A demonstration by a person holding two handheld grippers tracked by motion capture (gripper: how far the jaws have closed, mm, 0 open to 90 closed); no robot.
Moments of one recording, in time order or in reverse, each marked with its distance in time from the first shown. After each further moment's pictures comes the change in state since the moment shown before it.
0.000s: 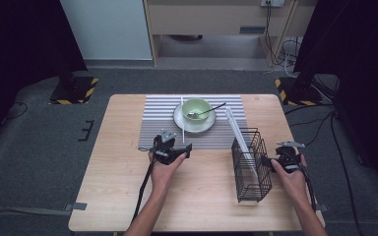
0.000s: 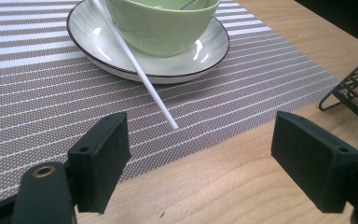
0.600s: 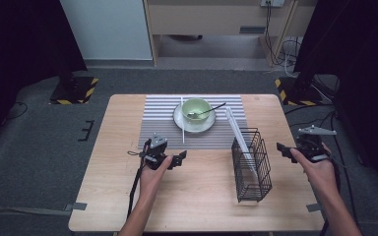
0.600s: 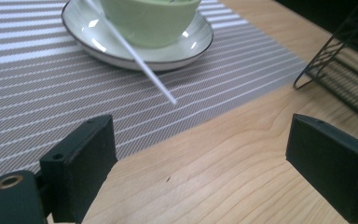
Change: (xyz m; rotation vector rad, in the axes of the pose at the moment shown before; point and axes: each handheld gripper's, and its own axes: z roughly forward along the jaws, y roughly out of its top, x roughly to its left) left arm 0.017 -0.011 -0.023 0.014 -0.085 0.034; right arm -0.021 0.058 -0.098 -0.097 0.117 -0.094
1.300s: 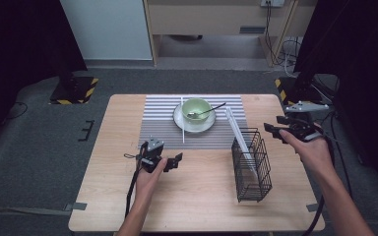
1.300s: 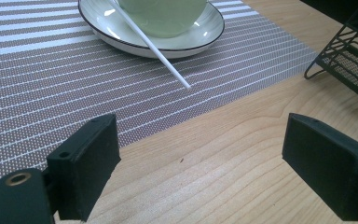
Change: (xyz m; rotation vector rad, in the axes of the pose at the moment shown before) left arm 0.003 -0.005 -0.010 0.007 0.027 -0.004; right arm 0.049 0.080 -0.024 -0.067 0.155 -0.152
